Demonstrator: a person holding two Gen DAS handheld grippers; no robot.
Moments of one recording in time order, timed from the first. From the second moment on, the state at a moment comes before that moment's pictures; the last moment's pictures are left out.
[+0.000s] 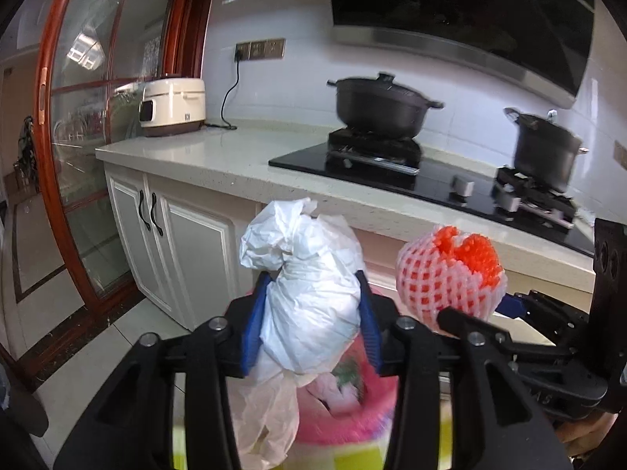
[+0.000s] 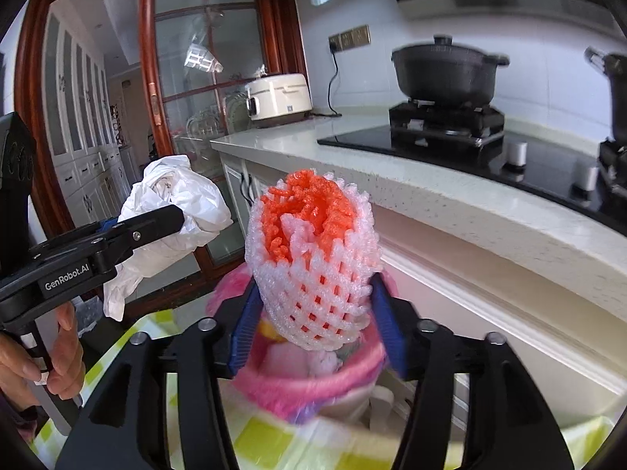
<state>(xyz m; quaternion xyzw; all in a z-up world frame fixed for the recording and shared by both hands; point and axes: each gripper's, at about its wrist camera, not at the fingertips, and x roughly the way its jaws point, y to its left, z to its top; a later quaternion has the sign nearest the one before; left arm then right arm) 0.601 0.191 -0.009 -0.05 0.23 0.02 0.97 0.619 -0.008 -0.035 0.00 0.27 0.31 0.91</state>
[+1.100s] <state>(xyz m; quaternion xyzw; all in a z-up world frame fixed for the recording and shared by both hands) 0.461 0.179 0.078 -0.04 0.17 0.10 0.98 0.496 -0.065 0.063 -0.06 0.23 0.29 0.93</state>
